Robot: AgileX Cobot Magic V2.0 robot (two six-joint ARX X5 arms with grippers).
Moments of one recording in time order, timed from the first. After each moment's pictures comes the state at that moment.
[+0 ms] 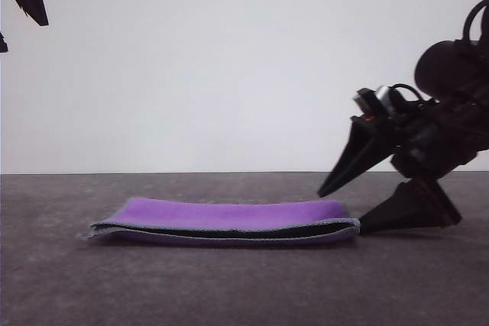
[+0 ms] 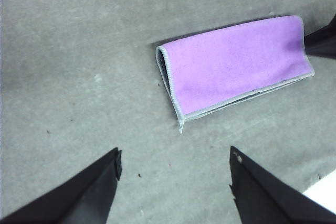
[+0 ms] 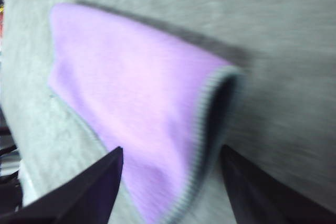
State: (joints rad) left_arx -0.05 1.40 1.46 -1.24 0.42 0.19; right_arx 0.22 1.73 0.81 -0.10 -0.85 0.32
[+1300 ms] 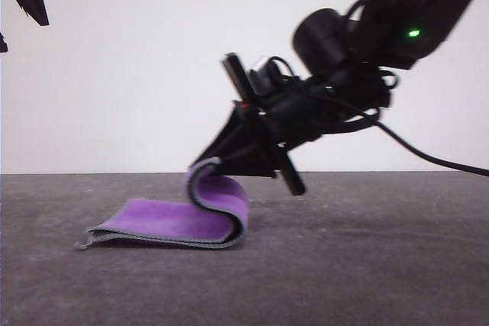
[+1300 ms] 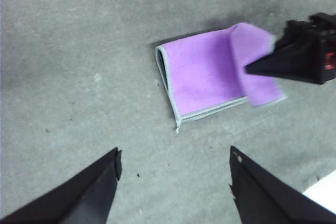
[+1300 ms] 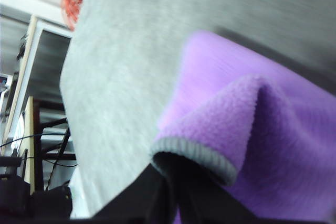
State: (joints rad) left_arx -0.05 1.40 1.46 -1.24 0.42 0.18; right_arx 0.55 1.89 1.05 0.19 -0.83 0.59
